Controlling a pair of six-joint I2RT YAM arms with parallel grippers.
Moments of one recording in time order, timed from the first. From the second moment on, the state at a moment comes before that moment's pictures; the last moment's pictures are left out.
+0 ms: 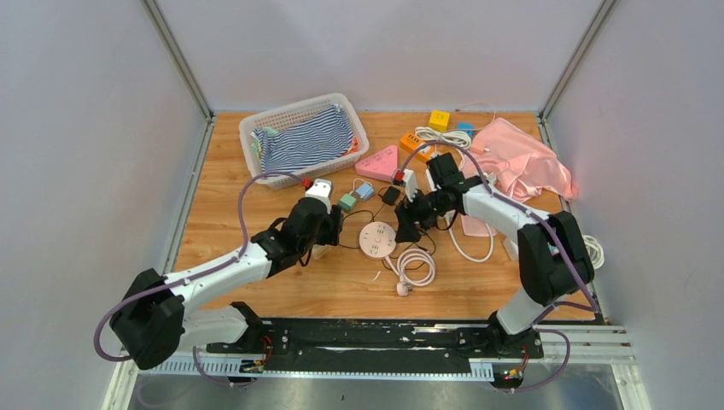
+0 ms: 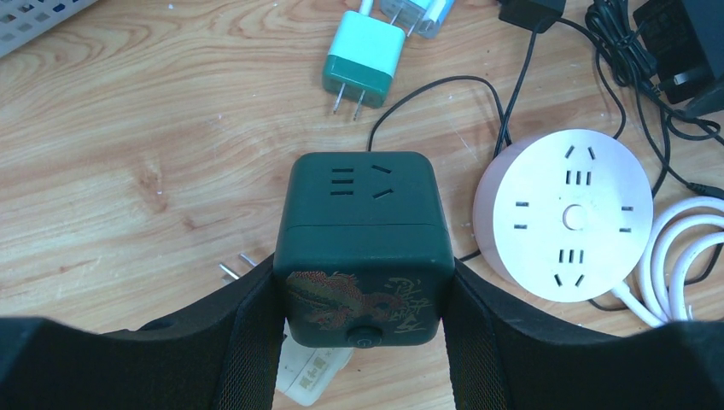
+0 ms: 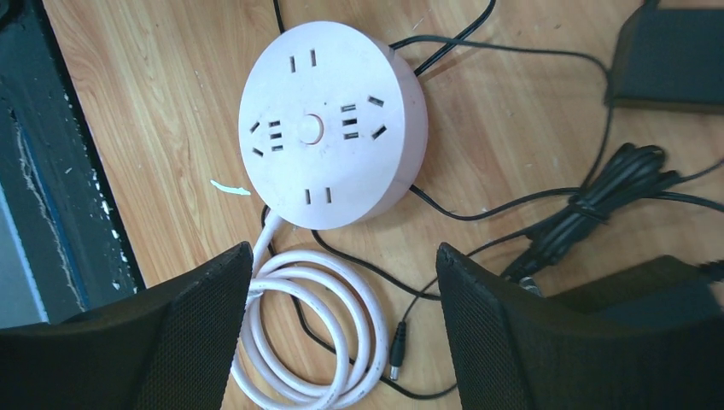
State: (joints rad) left arm -0.73 1.15 0.59 -0.06 -0.32 -0.36; right arm 0.42 1.63 1.03 -0.49 -0.73 -0.42
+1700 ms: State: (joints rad) left arm -0.67 1.18 0.72 -0.21 -0.34 -0.29; right arm 0.06 0.84 0.85 -0.52 -0.75 -0.57
